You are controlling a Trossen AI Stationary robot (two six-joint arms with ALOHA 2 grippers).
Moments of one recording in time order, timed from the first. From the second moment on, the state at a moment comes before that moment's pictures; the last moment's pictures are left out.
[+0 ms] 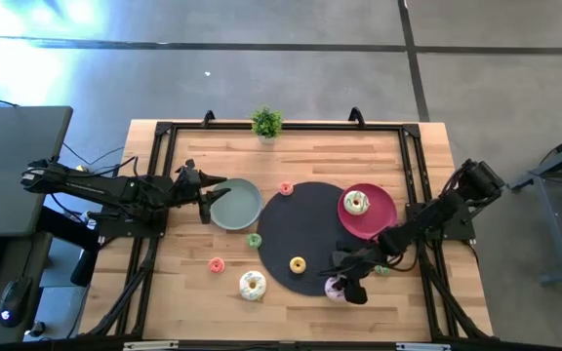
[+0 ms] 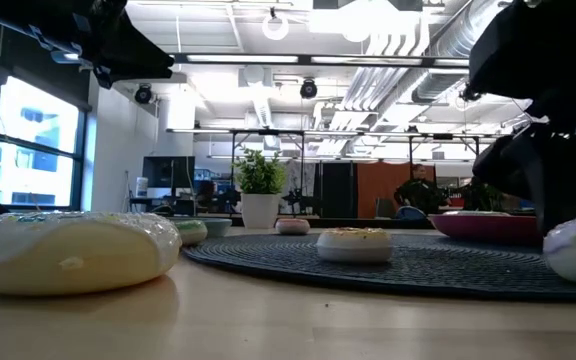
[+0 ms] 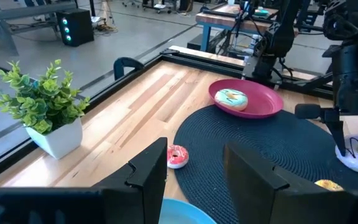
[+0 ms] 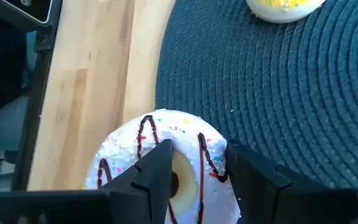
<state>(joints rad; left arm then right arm) -0.17 0.62 0.43 -0.05 -0.53 -0.22 0.55 1.60 0.67 0.05 -0.02 0.63</state>
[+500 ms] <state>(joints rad) -0.17 0.62 0.43 -0.05 -0.53 -0.22 0.55 1.60 0.78 -0.19 -0.08 0.48</state>
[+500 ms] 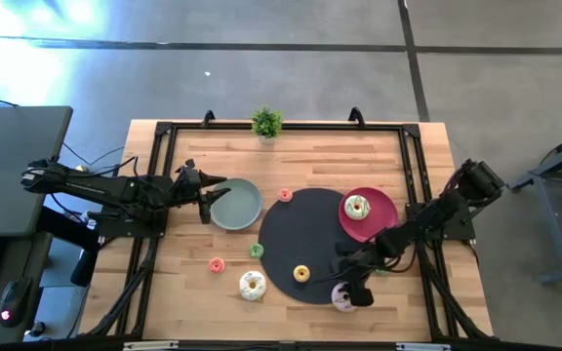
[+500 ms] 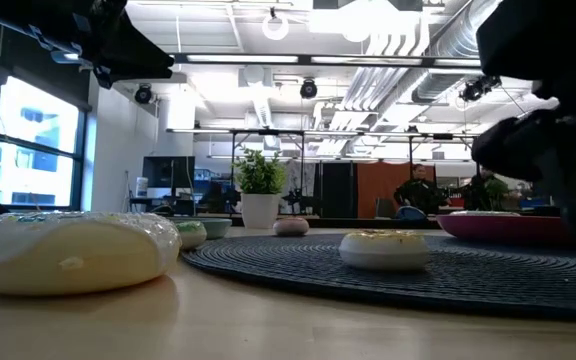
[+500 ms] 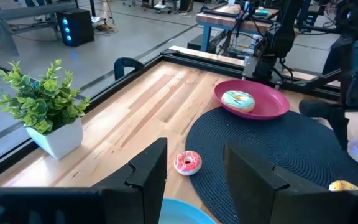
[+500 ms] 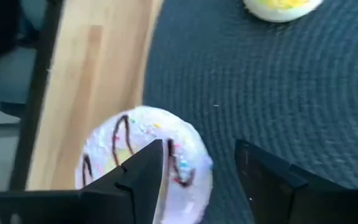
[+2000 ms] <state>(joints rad) -0.17 0.62 0.43 0.02 -0.54 -0.21 0.38 1.34 0.73 -0.41 -0.13 0.58</state>
